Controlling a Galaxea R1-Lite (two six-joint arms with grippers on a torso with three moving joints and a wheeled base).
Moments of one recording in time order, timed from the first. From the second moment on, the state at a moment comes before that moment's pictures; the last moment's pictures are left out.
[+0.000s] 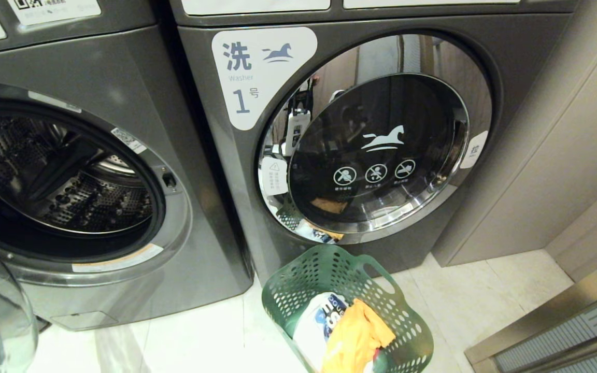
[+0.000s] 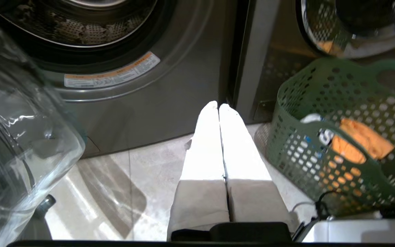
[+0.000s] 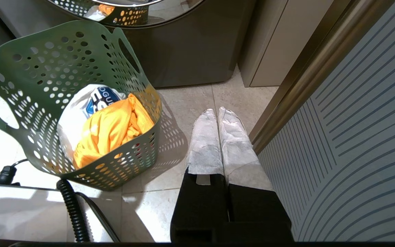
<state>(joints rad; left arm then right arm) -0.01 0.00 -0.01 0.01 0.00 0.02 -0.01 0.00 -0.07 0.18 0.03 -0.09</state>
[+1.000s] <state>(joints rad) -0.01 0.00 -0.26 0.37 0.72 0.24 -0.01 0.00 -0.07 0.18 0.03 -0.10</state>
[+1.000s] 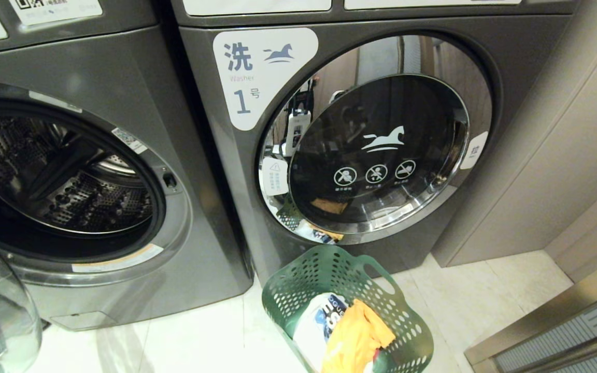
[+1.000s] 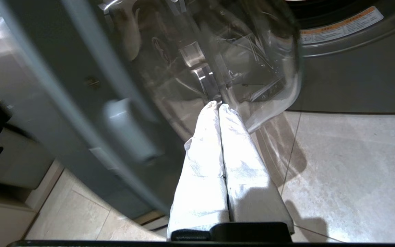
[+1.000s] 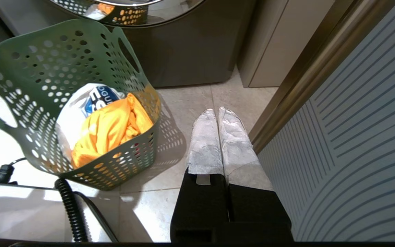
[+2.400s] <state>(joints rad) -0.03 0.31 -0.79 0.33 1.00 0.31 -0.01 0.00 -0.07 0.18 0.03 -0.10</state>
